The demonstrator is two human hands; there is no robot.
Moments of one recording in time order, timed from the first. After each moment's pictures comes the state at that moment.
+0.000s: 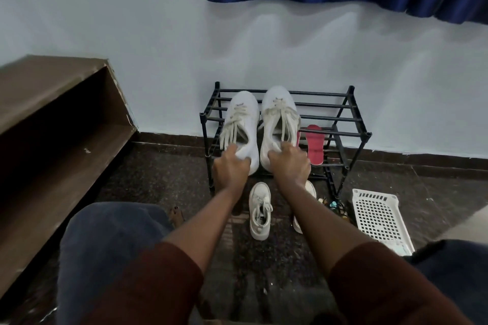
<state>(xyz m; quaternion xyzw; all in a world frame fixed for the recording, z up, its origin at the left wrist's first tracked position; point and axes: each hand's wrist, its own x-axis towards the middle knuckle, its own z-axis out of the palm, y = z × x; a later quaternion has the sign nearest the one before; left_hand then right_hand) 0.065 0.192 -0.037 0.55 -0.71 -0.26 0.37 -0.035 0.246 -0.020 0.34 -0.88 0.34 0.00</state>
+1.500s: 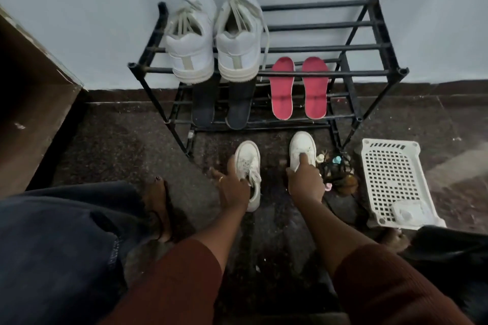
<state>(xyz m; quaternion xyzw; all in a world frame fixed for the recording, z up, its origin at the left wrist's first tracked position) -0.021 0.167 -0.254 0.63 -0.70 -0.34 0.07 -0.147 0.245 -0.230 0.24 -0.93 0.21 -0.20</state>
